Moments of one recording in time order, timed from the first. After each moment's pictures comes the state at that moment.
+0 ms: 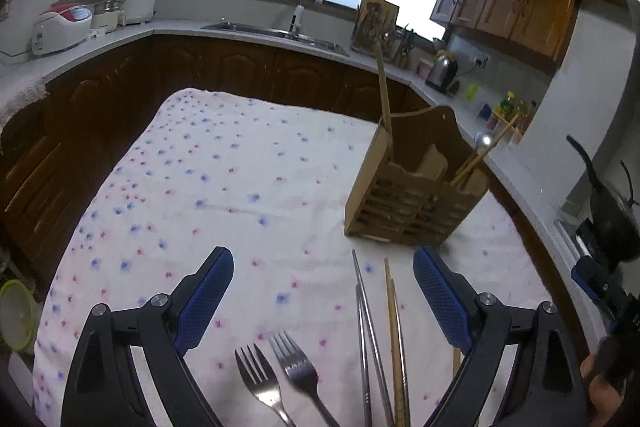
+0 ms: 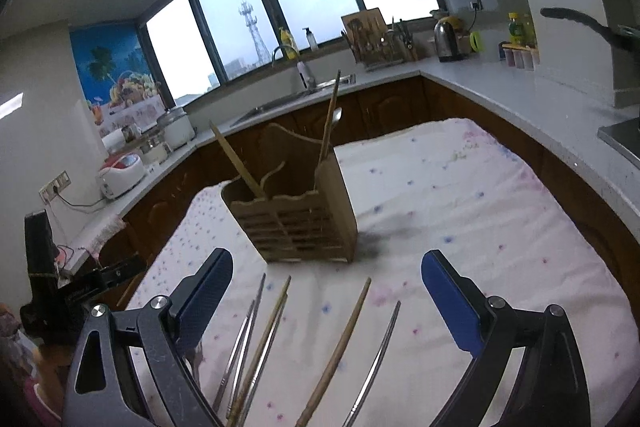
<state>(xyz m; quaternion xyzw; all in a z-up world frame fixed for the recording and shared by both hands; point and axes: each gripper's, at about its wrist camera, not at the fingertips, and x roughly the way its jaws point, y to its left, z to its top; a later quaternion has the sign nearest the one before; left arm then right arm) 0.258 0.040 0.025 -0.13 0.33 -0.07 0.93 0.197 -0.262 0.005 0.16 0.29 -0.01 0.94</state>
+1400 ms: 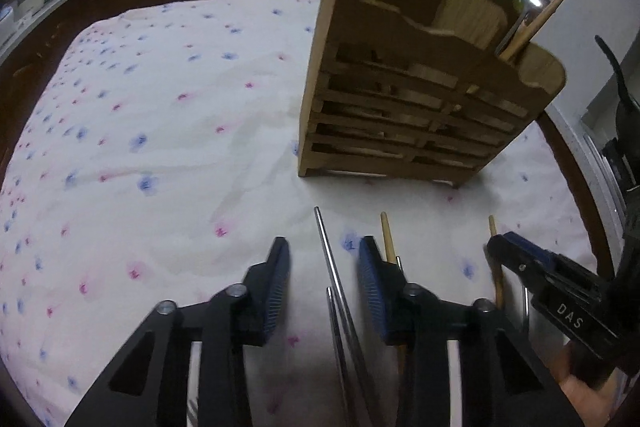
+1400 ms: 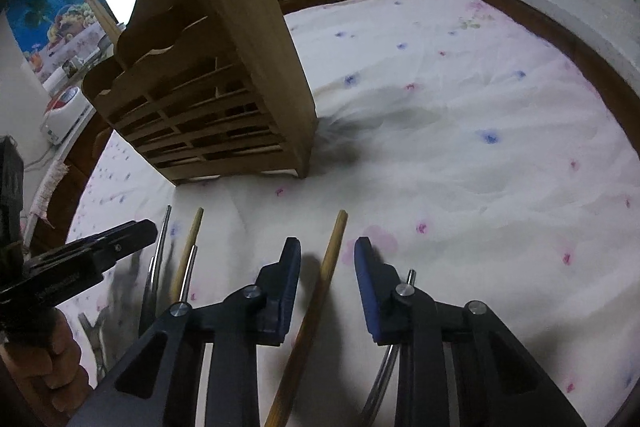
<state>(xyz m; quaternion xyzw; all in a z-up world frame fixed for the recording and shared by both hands) 0.411 -0.042 -0.059 -0.05 0.49 -0.12 0.86 0.294 -0.261 -0.114 0.16 0.48 -0.04 0.86</state>
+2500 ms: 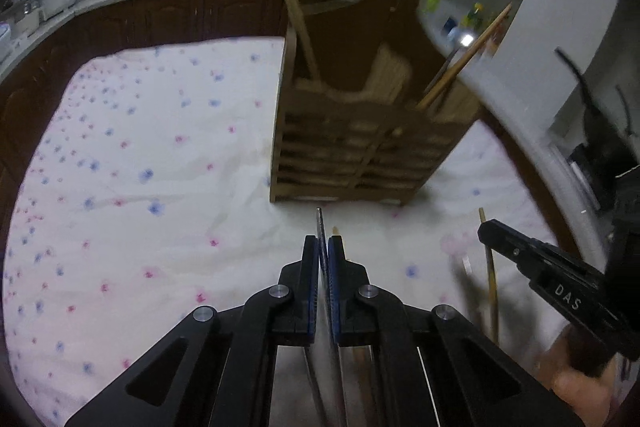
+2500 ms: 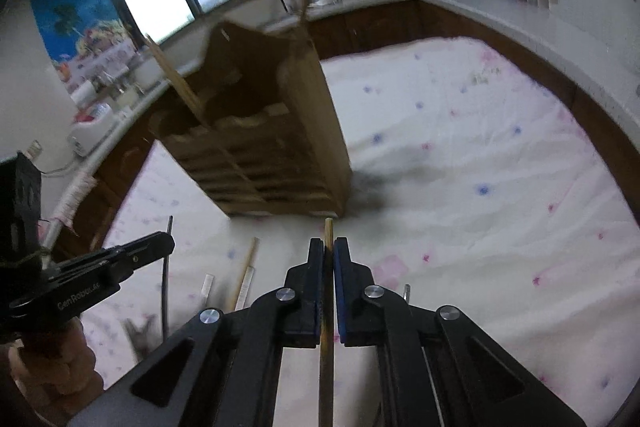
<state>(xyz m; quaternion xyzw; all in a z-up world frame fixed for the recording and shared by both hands) 0.370 -0.047 -0.016 -0.06 0.43 -0.15 0.89 0.265 -0.256 -0.043 0.17 0.40 -0.01 0.90</state>
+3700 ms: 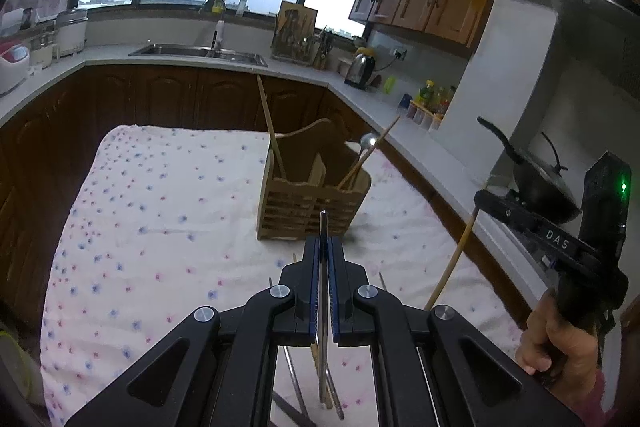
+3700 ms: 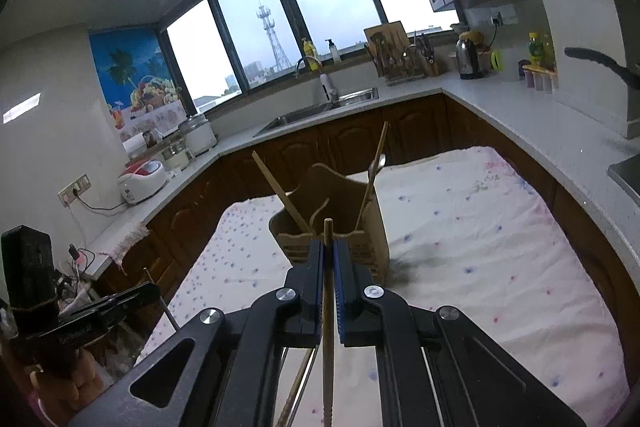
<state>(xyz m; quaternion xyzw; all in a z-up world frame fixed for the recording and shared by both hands) 0.212 0.024 0.096 -0.10 0.30 -0.19 0.93 0.197 -0.246 0.074 0.16 0.26 0.02 0.95</state>
